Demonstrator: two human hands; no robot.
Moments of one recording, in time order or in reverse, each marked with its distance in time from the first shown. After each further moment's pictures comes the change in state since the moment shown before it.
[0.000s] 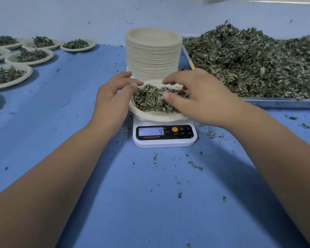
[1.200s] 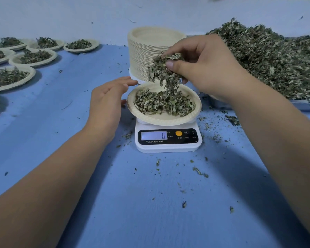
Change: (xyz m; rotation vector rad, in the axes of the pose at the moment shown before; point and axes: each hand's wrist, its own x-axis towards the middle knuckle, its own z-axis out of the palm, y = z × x) left_hand 0.005 -0.004 -0.006 -0.146 0.096 -0.053; right_hand 0.046 0.003 -0.015 0.529 0.207 0.064
